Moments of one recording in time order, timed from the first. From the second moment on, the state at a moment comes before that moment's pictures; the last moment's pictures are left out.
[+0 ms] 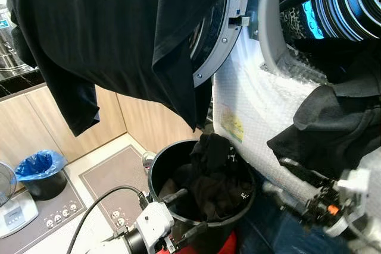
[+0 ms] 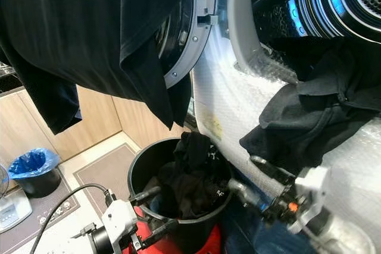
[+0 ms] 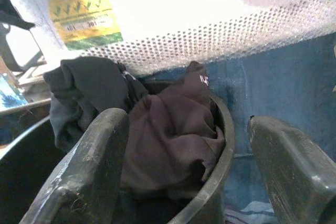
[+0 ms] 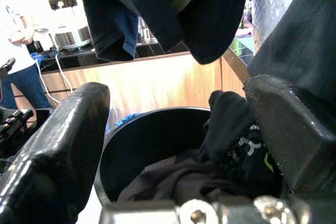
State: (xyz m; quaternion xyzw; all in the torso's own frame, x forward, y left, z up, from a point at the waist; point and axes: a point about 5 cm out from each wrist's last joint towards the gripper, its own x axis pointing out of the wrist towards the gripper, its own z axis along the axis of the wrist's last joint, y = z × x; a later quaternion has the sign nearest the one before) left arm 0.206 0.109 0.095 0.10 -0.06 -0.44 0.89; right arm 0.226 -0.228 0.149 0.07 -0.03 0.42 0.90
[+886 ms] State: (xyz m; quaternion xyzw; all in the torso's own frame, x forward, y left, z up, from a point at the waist) left arm 0.205 0.110 0.093 0.10 -0.05 -0.45 0.89; right arm 0.228 -0.235 0.157 0.07 -0.03 0.42 0.90
